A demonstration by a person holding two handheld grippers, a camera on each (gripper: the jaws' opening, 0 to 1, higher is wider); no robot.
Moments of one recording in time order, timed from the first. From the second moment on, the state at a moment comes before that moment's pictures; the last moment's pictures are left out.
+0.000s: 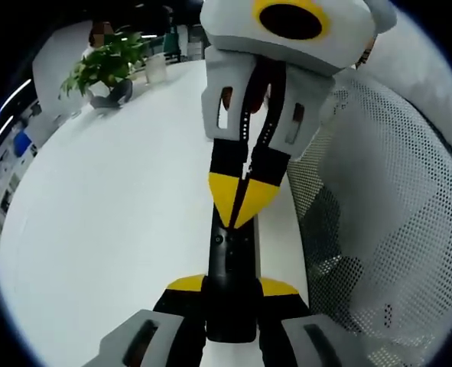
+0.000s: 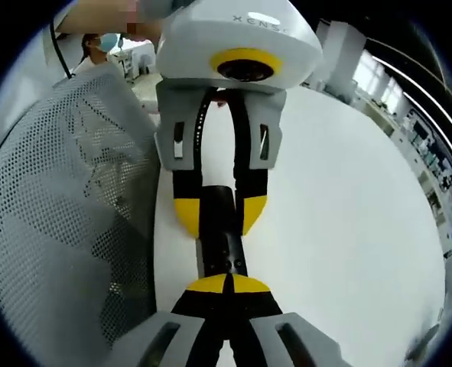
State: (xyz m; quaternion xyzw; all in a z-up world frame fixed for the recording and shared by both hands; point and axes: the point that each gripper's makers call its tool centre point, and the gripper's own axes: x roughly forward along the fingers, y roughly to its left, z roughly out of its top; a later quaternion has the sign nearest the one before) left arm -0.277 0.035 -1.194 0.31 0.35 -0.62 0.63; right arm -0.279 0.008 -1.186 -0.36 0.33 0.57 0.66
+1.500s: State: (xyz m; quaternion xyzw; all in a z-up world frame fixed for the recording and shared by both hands) left arm -0.275 0.036 -1.194 0.31 0.35 -0.62 0.63; right arm -0.277 0.023 -1.187 -0.36 0.33 0.60 0.63
